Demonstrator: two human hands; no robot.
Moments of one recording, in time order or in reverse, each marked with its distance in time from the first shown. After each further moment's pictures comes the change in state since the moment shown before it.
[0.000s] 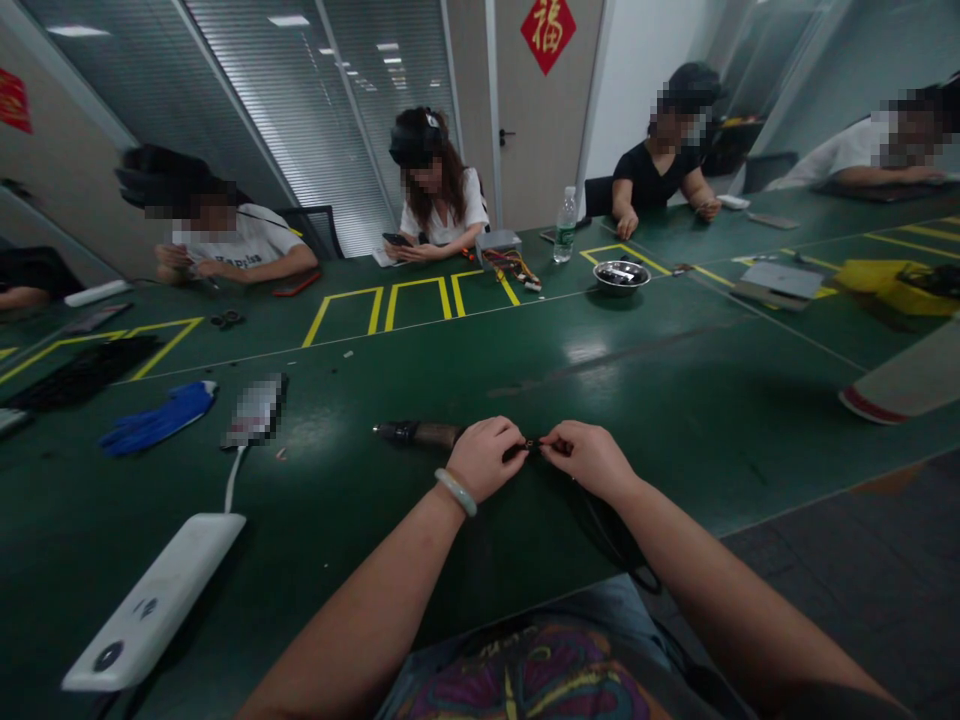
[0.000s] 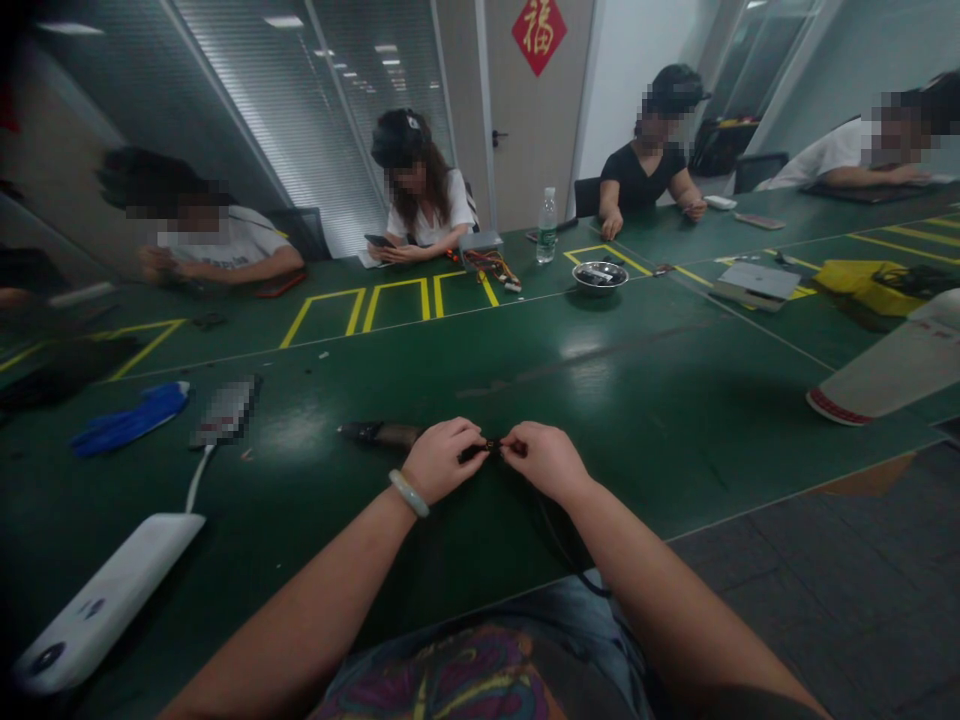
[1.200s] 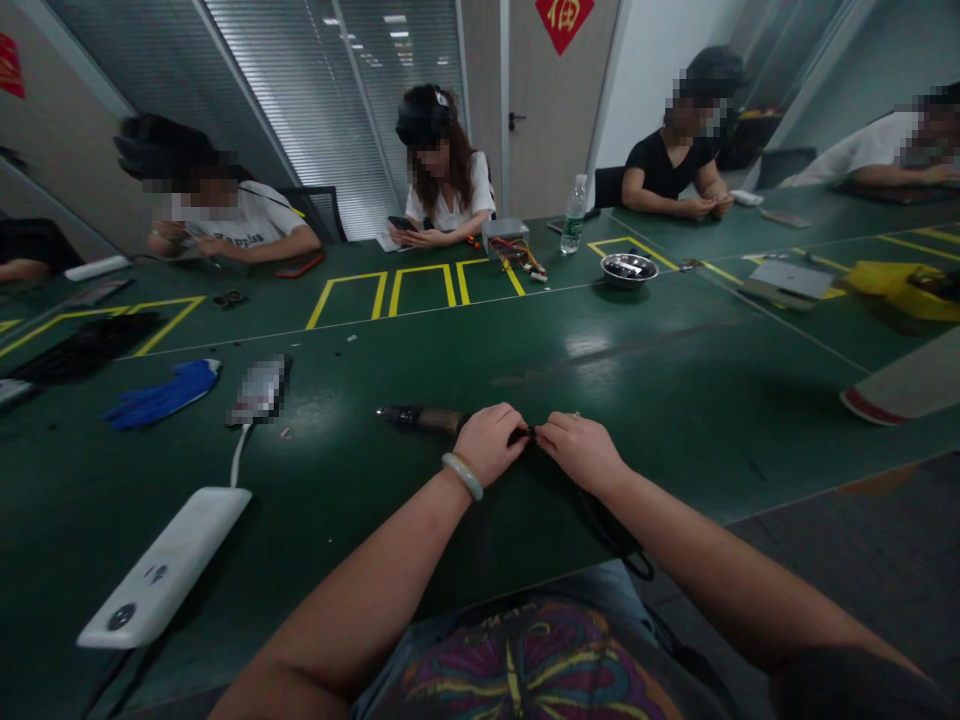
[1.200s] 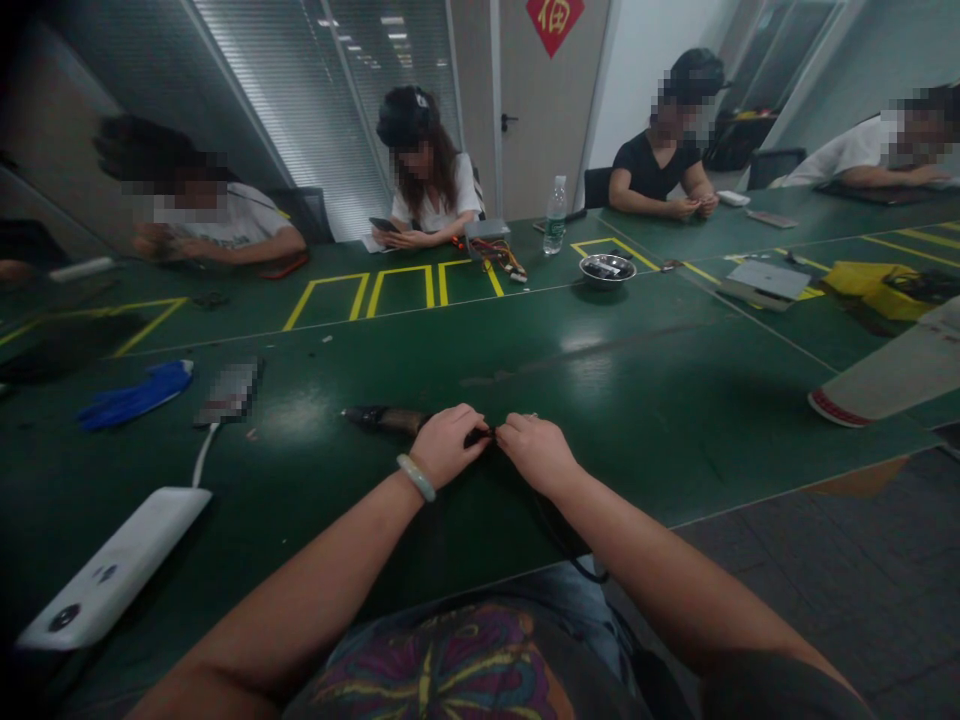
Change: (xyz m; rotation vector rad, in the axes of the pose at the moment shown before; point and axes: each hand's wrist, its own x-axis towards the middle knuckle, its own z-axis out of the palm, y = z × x) left_hand 0.001 0.000 0.006 0.001 0.000 -0.057; right_hand 0.004 -0.012 0.011 -0.533 -0.028 -0.243
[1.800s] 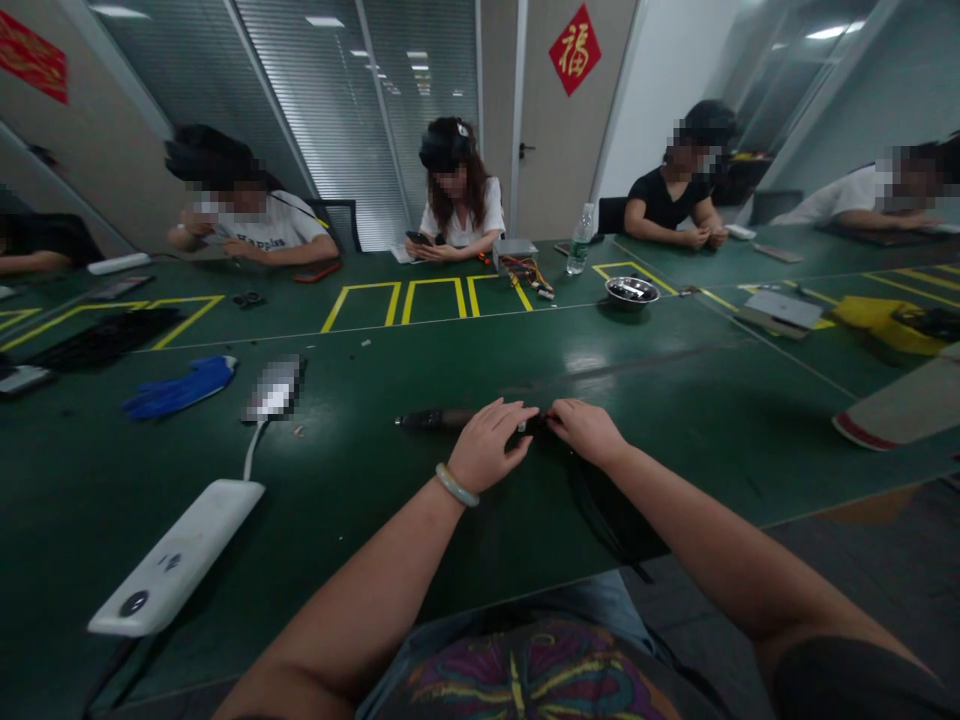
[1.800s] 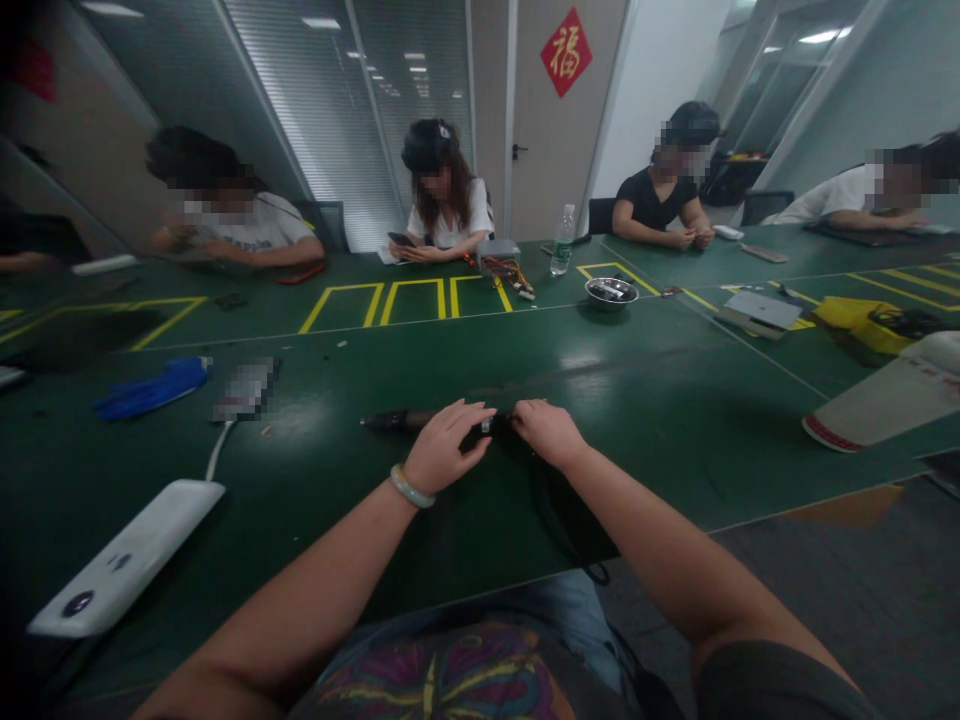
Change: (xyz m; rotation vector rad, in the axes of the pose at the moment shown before) left_hand -0.016 -0.002 -0.021 -0.065 0.224 0.089; right_hand 0.032 0.028 0.002 -0.018 -0.115 0.074
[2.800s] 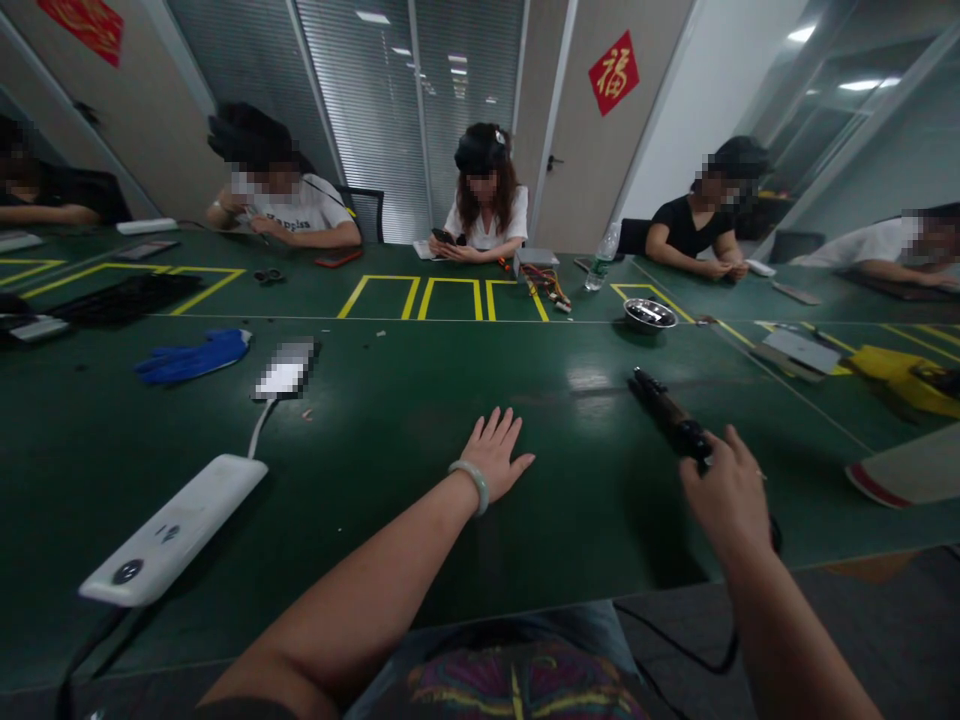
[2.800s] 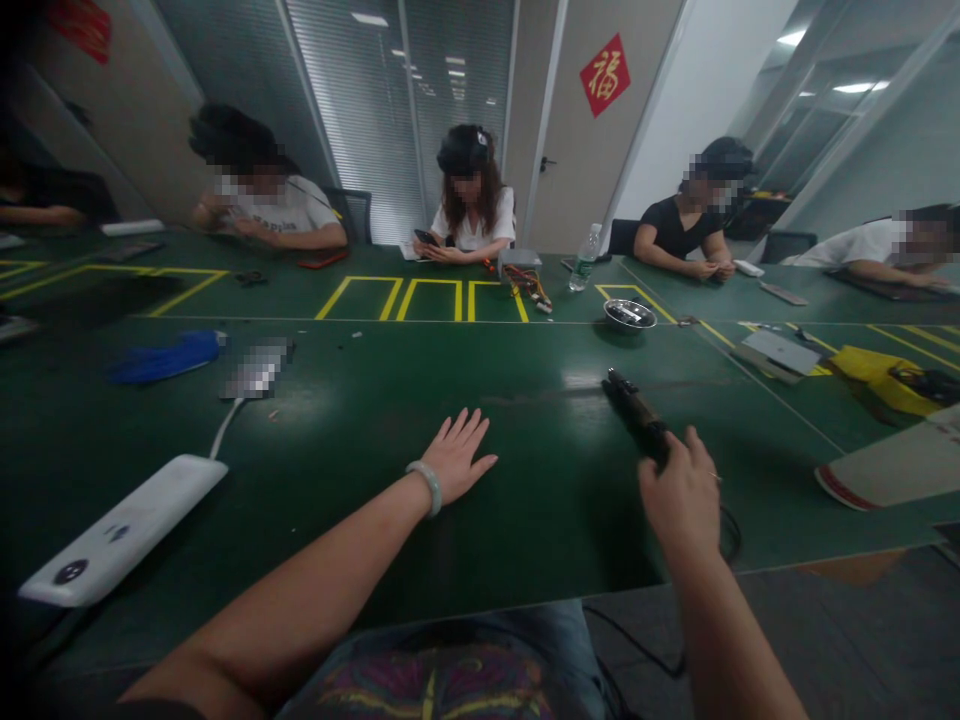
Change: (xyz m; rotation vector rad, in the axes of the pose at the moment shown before) left_hand -0.017 -0.028 0.032 0.123 -0.422 -0.342; right_hand -0.108 0.076 -0.029 -0.080 0.348 0.691
